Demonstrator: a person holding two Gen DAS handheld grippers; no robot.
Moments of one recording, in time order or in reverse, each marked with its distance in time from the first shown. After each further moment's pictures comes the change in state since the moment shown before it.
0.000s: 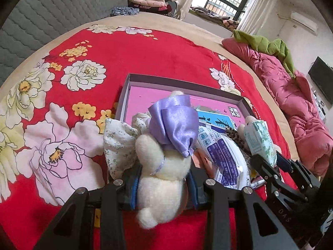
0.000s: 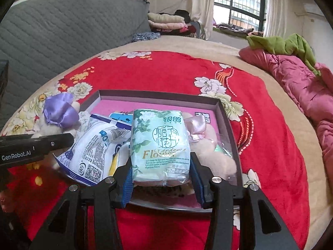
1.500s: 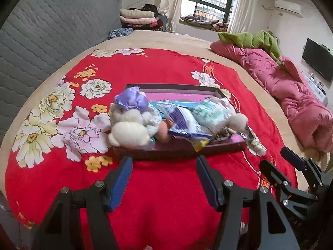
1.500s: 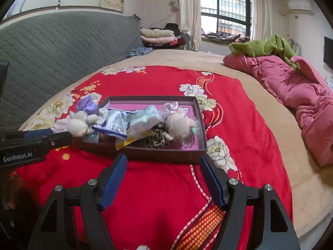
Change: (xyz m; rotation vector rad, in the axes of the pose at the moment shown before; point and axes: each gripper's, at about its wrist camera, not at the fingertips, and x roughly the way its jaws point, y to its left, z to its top) left arm -0.101 -0.060 -0.072 0.138 -0.103 0.091; right arm -0.135 -0.008 -0.071 0.058 -0.098 -0.030
